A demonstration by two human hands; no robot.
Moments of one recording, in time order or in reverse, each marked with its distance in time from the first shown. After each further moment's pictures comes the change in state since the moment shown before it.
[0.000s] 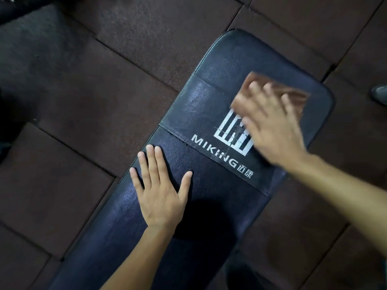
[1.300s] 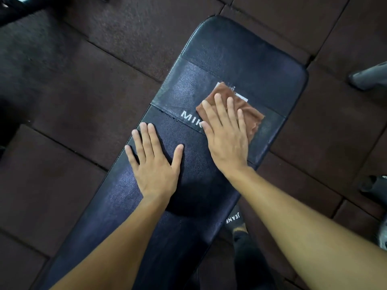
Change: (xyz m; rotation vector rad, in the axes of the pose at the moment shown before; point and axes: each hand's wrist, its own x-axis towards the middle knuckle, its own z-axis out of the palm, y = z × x) left_hand -0.002 -0.001 0.003 -0.053 0.020 0.011; right_hand -0.055 -0.094 0.046 0.114 0.210 0.239
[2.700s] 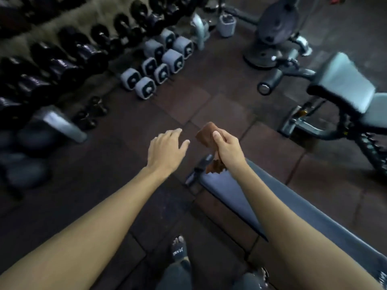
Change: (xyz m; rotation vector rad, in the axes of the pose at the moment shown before) left_hand -0.806 -0.295 -0.402 -0.341 0.441 -1.307; right_hand -0.655 -0.471 -0.390 0.584 -1.209 -1.013
